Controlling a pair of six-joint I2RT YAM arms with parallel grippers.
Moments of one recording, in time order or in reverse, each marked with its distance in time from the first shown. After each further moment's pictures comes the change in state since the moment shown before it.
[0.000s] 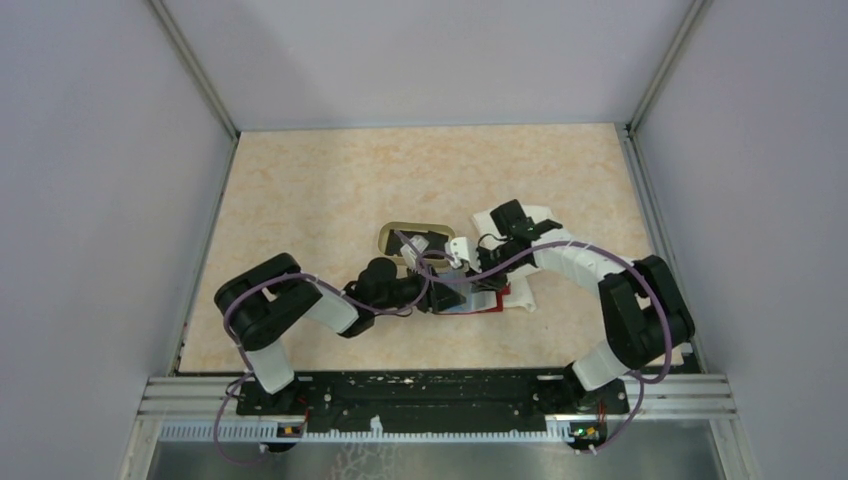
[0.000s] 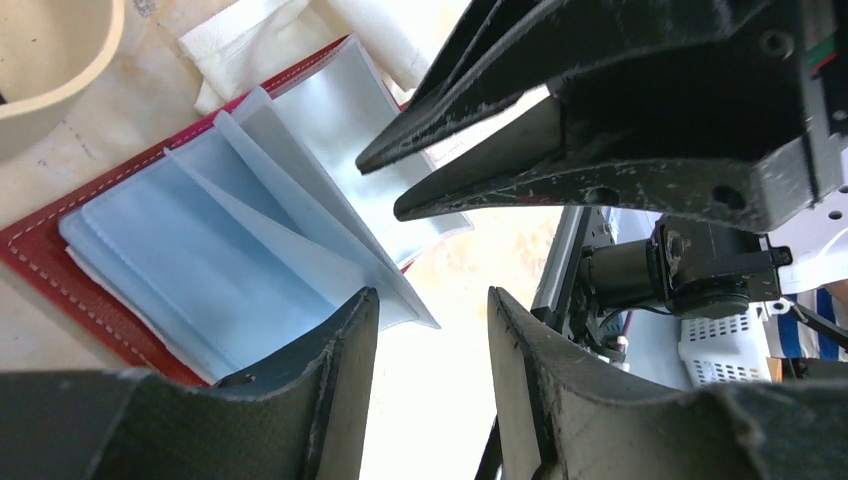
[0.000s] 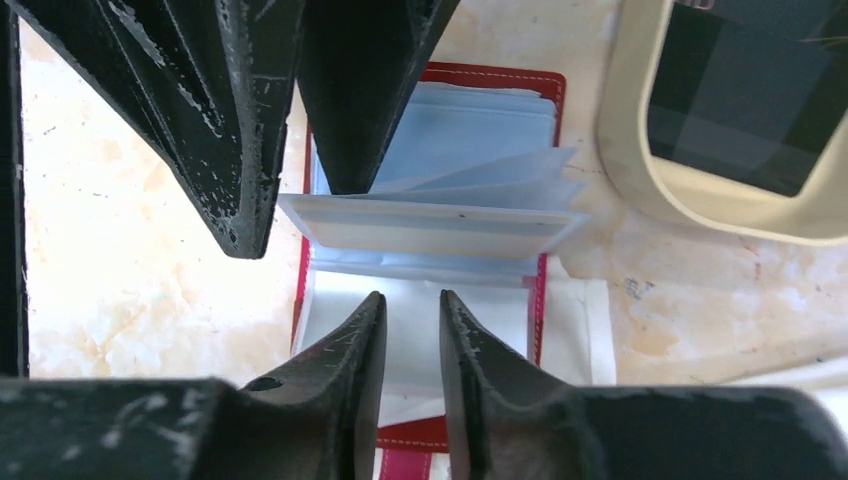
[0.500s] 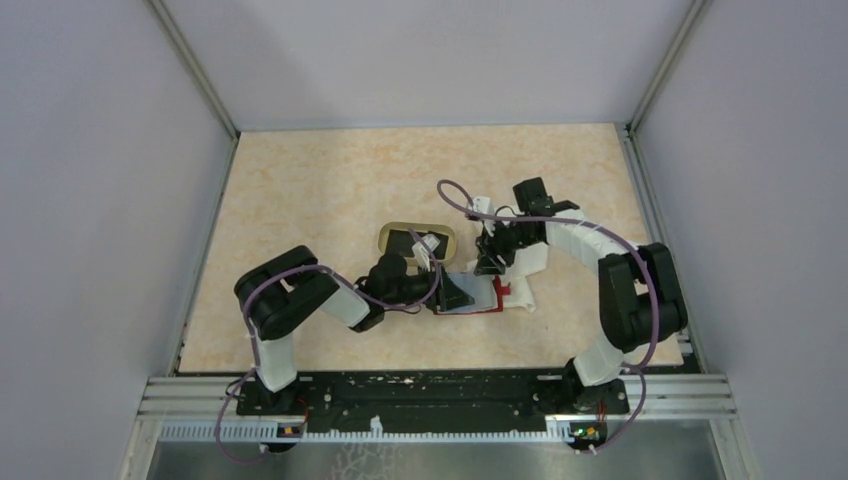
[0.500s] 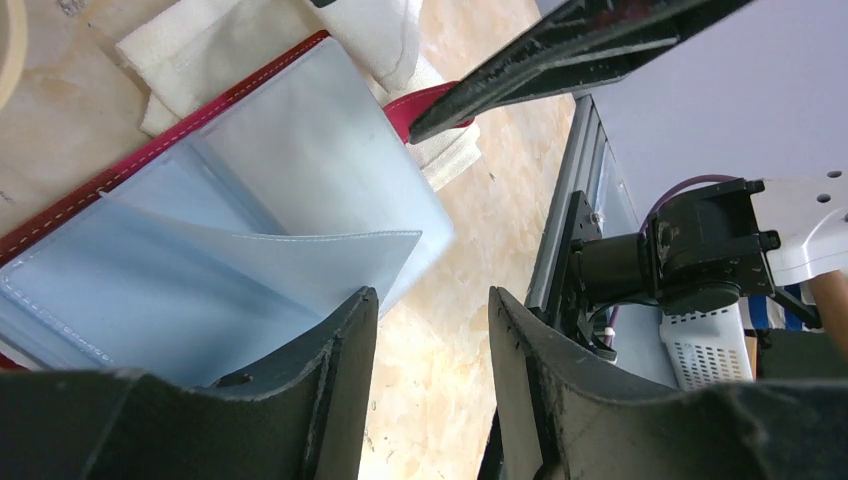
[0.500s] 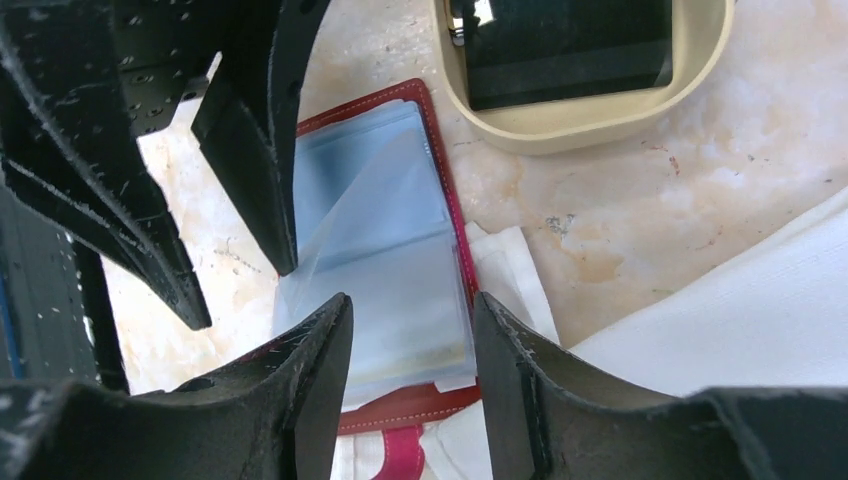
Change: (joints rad) left arm 0.000 0.114 0.095 0.024 0.076 -0.023; right arm -0.172 0.056 0.106 0.011 -0.143 0.325
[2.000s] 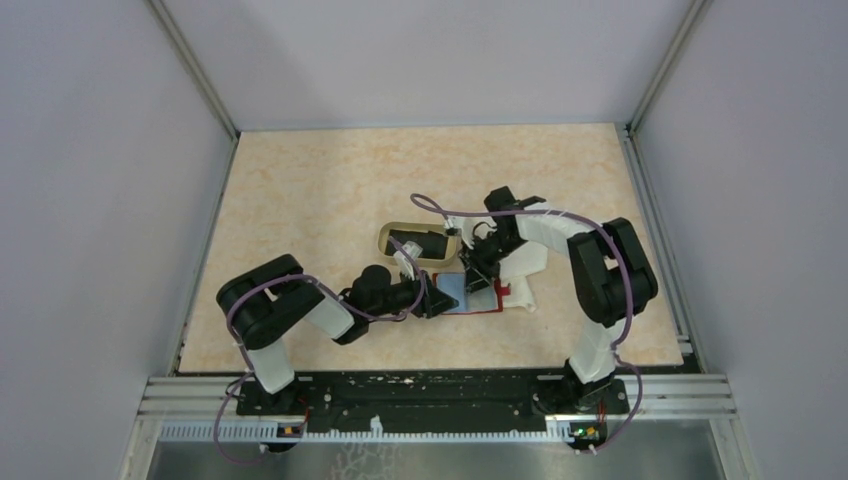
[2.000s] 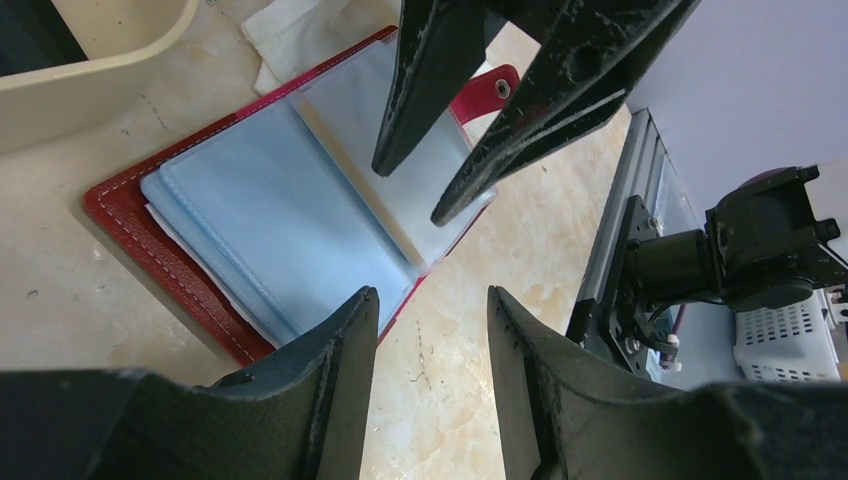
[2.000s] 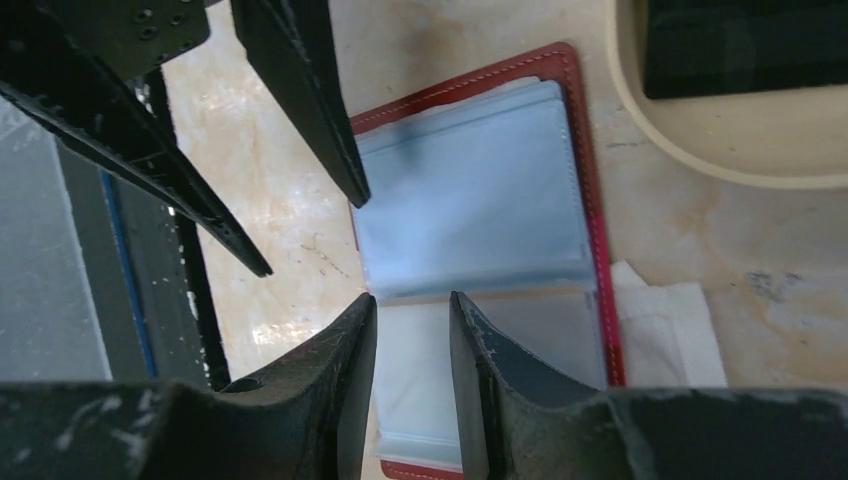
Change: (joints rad) left arm 0.000 -0.094 -0.159 0.055 -0.125 0.099; right arm 0.108 0.205 0.115 -0.194 0.003 0.037
